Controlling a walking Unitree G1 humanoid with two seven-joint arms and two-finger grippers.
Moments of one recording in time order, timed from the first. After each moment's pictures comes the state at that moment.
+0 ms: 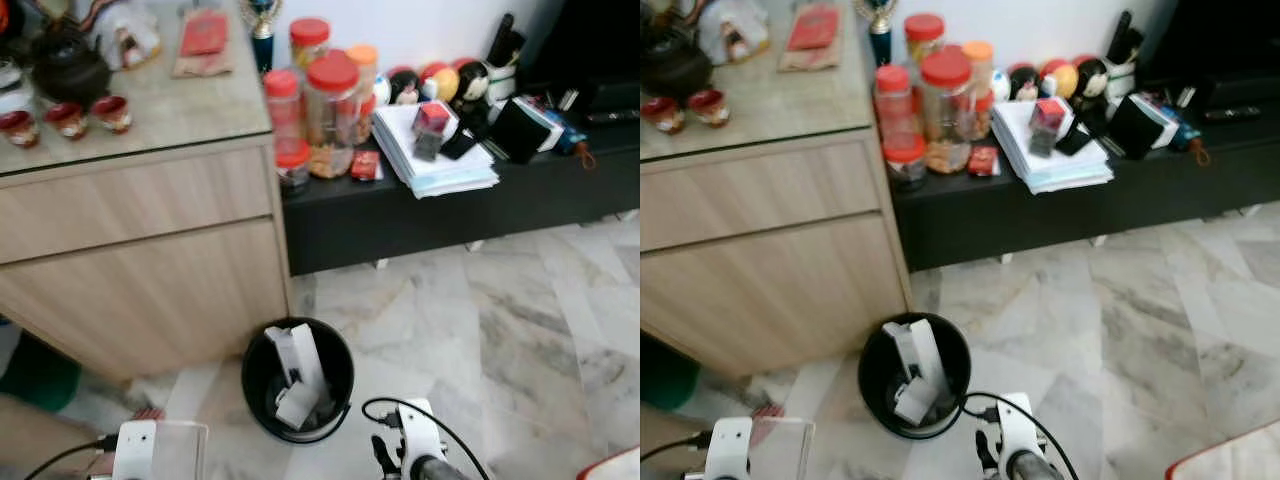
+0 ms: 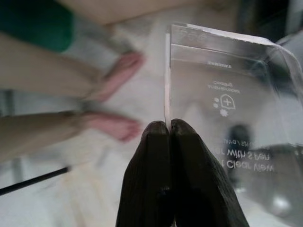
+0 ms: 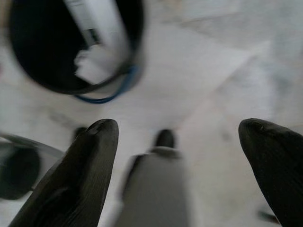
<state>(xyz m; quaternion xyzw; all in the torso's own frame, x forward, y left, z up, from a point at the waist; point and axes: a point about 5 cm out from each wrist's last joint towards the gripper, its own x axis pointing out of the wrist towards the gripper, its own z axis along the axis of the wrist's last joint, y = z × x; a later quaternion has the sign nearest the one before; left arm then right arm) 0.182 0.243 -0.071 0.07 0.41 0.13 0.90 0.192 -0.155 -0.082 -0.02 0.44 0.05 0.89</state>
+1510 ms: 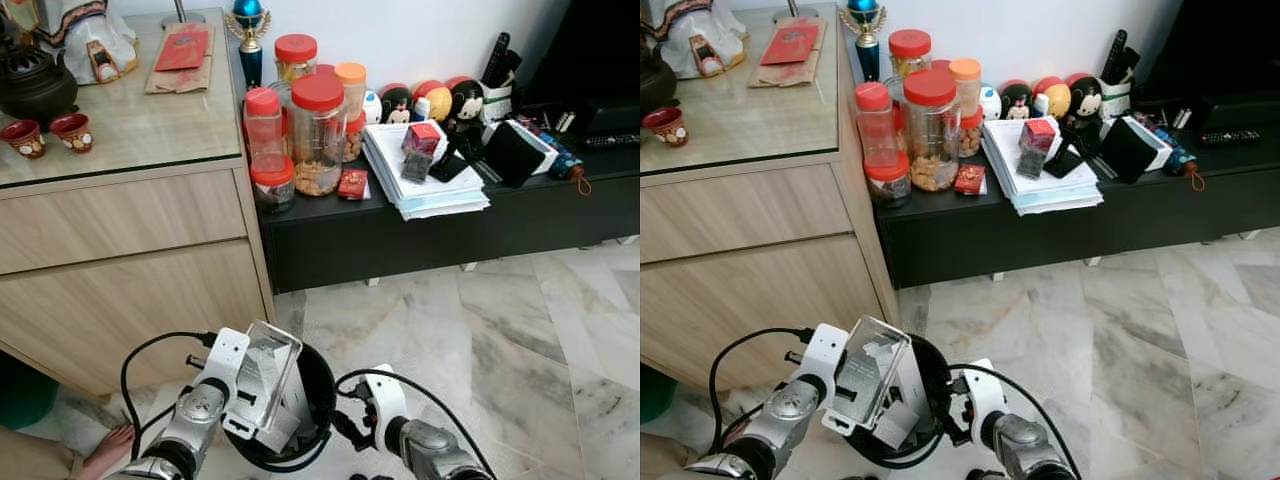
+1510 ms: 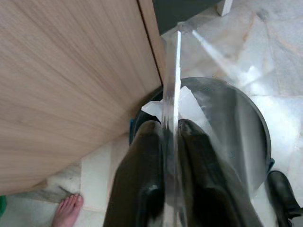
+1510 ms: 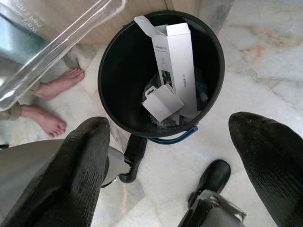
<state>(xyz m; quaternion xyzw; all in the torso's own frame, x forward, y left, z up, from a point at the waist) 0.286 0.162 -0.010 0.14 0.24 -0.10 0.96 0.238 -0.106 -0.050 0.03 0.39 0.26 0.88</state>
